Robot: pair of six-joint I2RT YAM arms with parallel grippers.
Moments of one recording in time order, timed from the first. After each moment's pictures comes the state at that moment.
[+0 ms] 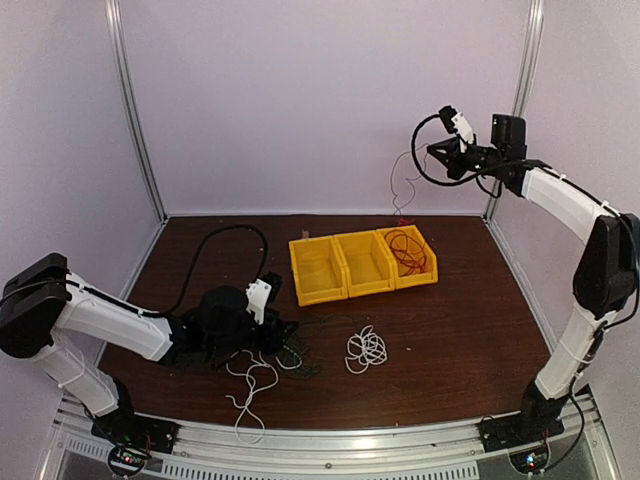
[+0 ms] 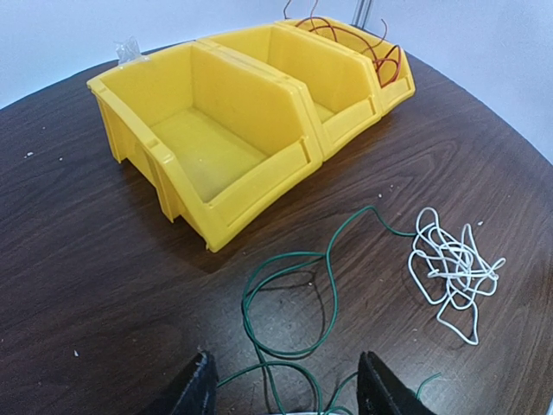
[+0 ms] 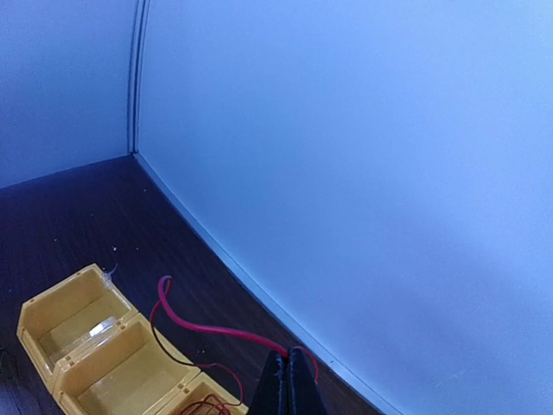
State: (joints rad) left arm -1.00 1.50 0.53 0.50 -0.21 -0.29; right arm 0.12 1.76 1.68 -0.09 -0.60 -0.37
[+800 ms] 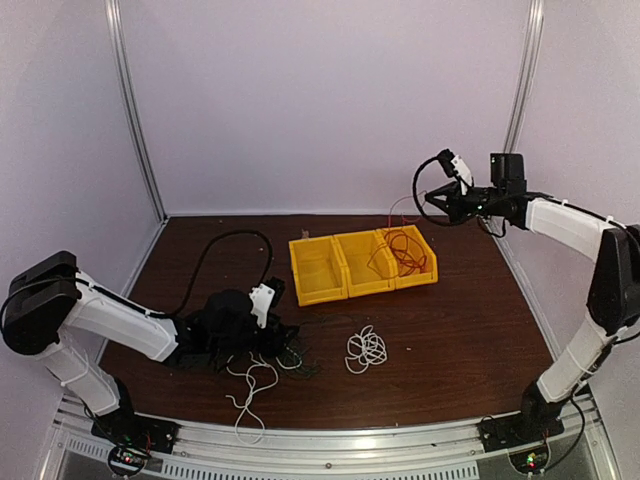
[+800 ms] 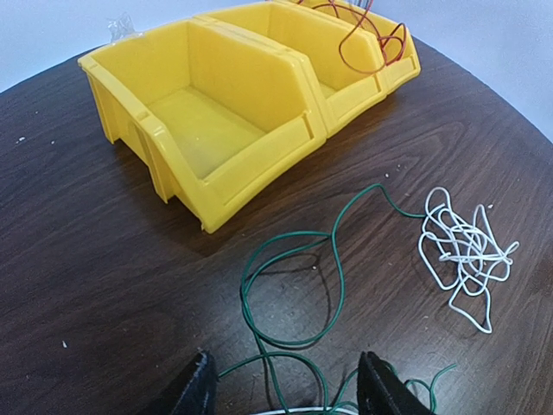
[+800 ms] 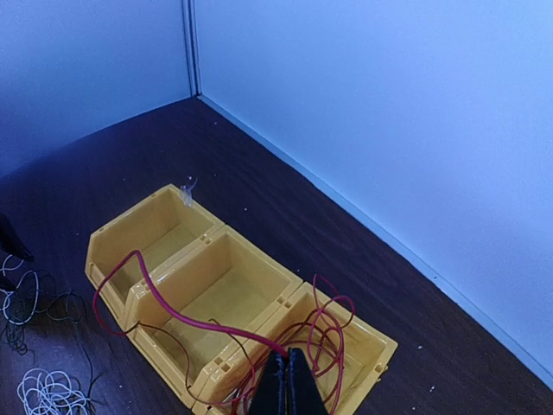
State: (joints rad) left arm -1.00 1.55 0.54 0.50 -0.21 -0.29; right arm 0.12 1.58 1.28 -0.09 -0.71 -0.36
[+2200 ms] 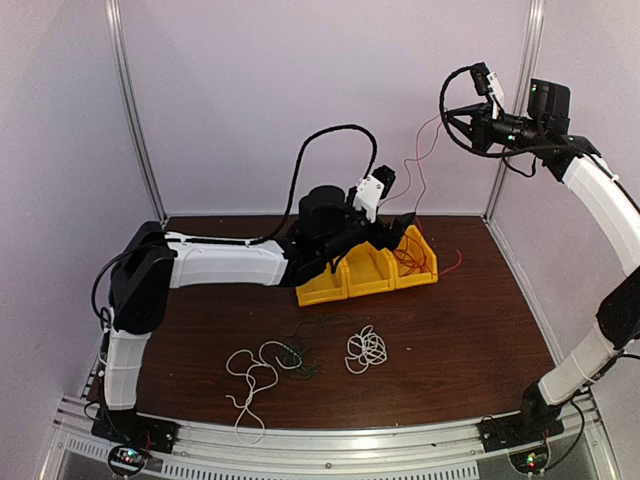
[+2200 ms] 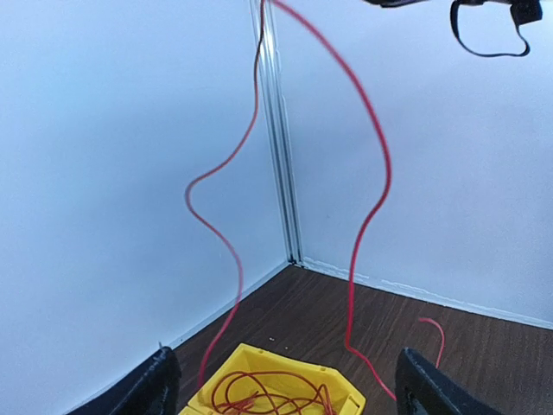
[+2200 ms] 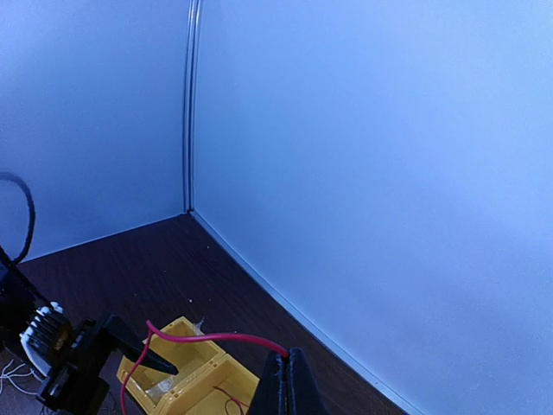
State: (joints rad) left arm -1.00 2.11 1.65 0.55 -0.09 0.13; right arm 0.14 1.52 1.76 -0.32 -0.70 -0.22
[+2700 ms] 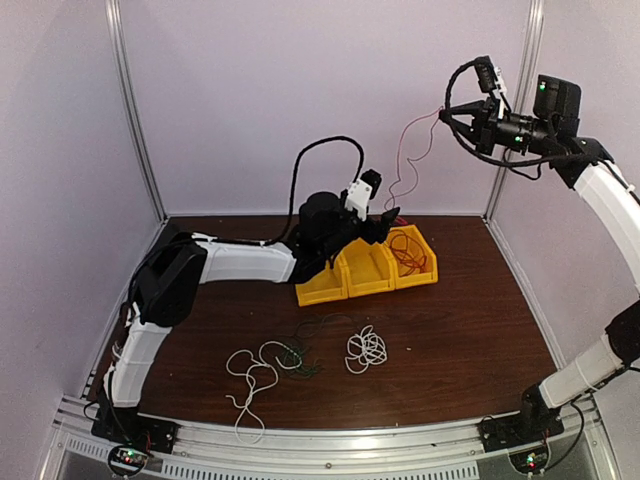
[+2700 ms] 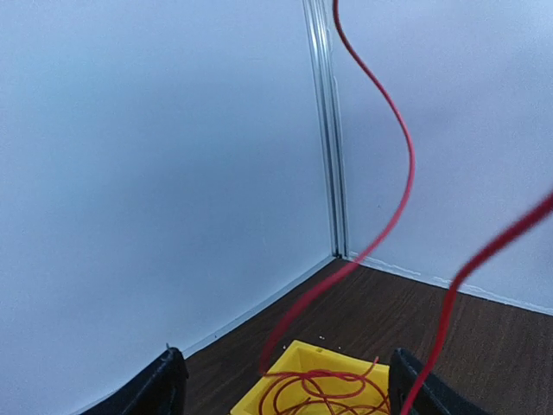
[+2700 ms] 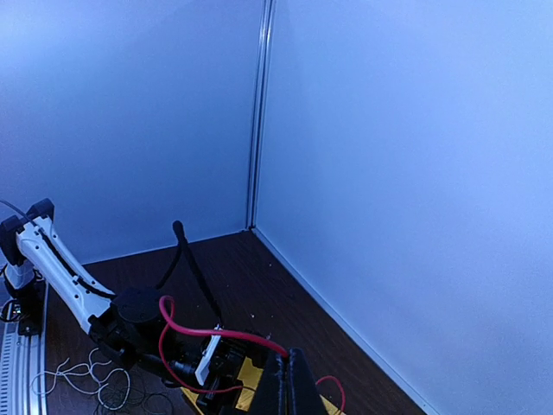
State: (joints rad) left arm -0.91 2.33 1.79 0.65 -0.07 0.13; right arm 0.20 1.42 1.71 -0.34 -0.81 -0.17
